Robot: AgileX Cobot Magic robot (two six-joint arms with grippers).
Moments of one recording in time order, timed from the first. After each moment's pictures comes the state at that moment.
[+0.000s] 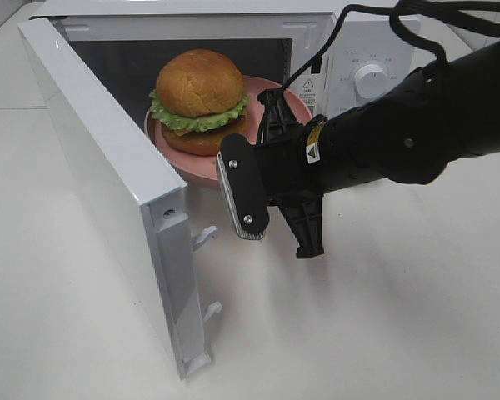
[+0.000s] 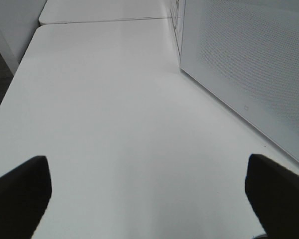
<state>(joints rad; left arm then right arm) 0.01 -0.01 -0.52 -0.05 1.09 0.09 0.66 1.75 -0.91 -0.14 -0.04 -1.11</state>
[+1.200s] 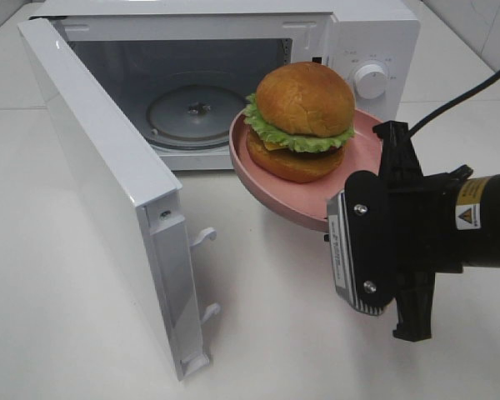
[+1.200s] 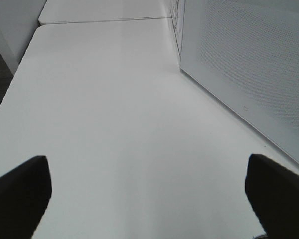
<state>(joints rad) 0.01 -0.01 -0.52 -0.05 1.09 0.09 0.65 1.30 -0.48 0.01 -0.06 -1.08</state>
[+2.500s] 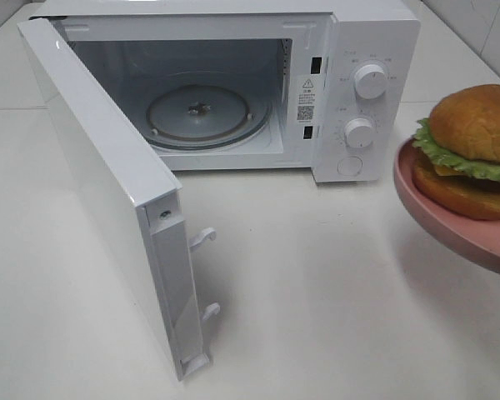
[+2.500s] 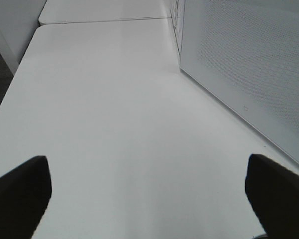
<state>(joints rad) 0.01 -0.01 -0.52 -0.05 1.09 0.09 0.65 0.76 -0.42 -0.44 0.67 -0.46</state>
